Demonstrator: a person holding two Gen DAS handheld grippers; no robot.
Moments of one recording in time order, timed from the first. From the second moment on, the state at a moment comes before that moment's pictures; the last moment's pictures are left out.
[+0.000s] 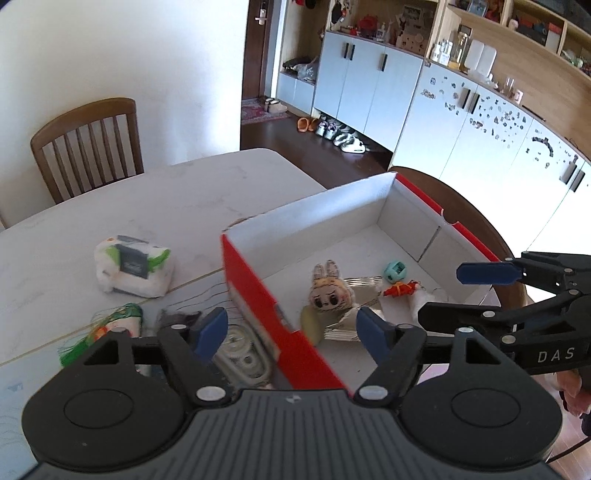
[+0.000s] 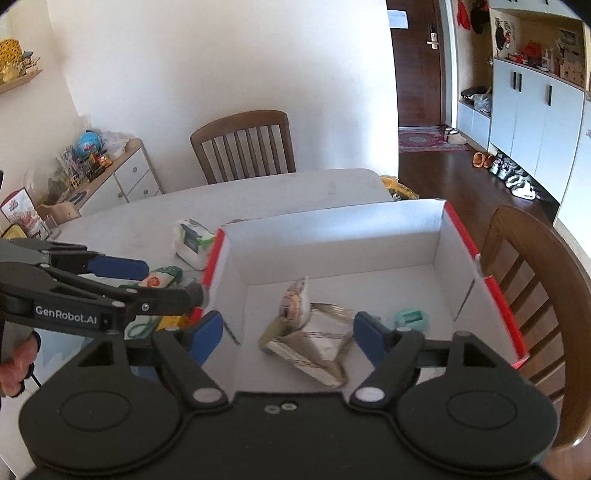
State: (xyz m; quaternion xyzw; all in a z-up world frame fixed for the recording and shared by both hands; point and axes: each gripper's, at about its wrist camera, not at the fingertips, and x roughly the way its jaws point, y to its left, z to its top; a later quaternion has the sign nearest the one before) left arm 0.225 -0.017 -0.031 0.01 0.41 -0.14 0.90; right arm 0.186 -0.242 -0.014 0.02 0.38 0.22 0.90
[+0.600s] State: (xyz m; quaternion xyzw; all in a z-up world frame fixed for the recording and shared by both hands) left arm 0.207 0.079 -0.034 -0.01 0.40 -0.14 0.90; right arm 0.154 -0.151 -0.009 0.04 0.37 0.19 0.91
